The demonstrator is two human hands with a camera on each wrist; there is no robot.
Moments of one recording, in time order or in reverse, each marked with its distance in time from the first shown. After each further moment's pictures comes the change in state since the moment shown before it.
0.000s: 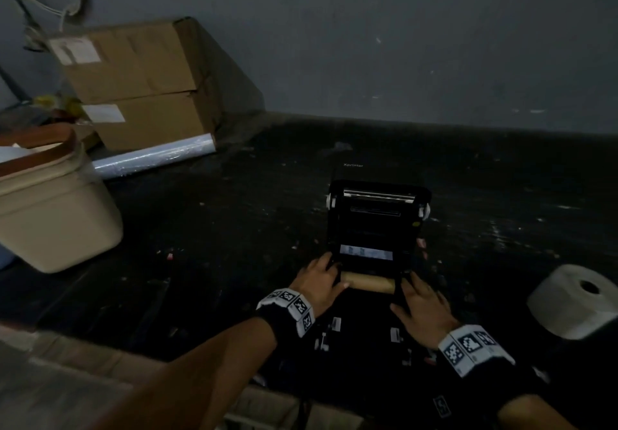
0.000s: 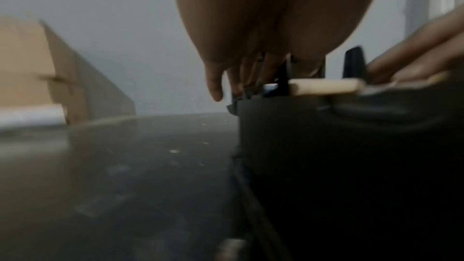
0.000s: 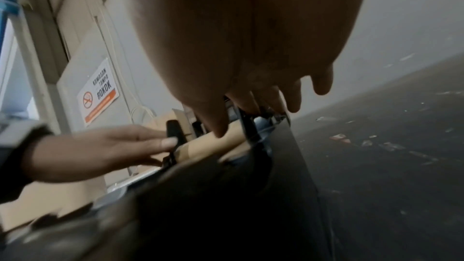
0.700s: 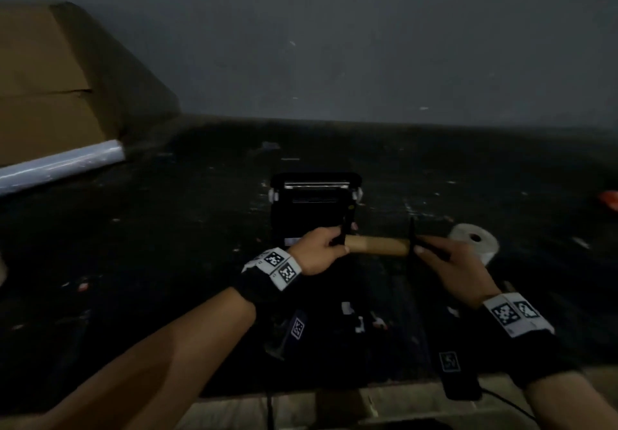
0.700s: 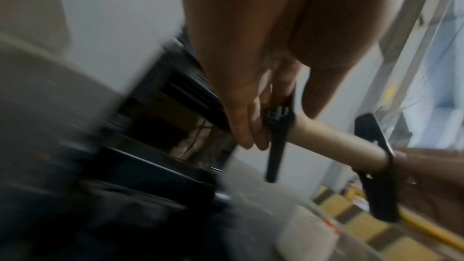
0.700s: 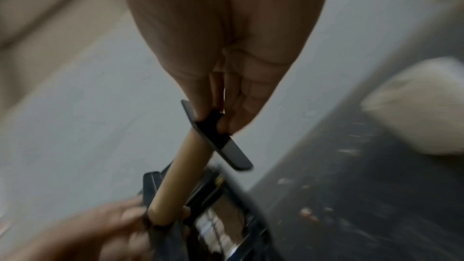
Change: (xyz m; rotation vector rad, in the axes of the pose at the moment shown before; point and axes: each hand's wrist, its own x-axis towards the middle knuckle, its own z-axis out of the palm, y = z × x) left_hand 0.001 0.073 -0.061 -0.713 -0.118 0.327; right_hand -0.109 0.012 -0.083 0.518 0.568 0.091
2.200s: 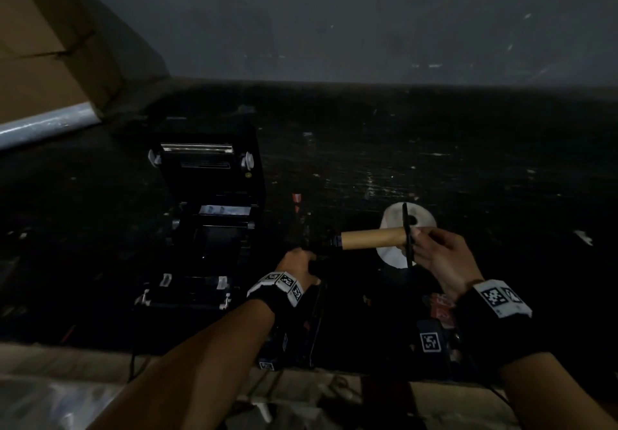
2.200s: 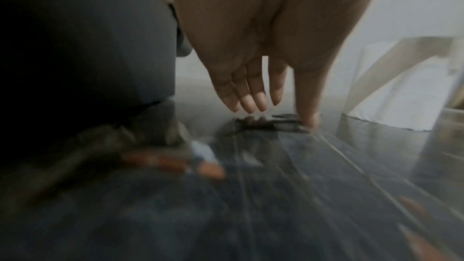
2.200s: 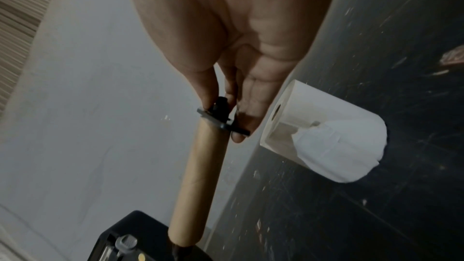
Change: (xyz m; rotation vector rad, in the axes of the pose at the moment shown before) left_hand 0.108 -0.018 0.207 0.409 0.155 -0.486; right_hand 0.056 0.196 -0.094 0.799 -0.119 0.387
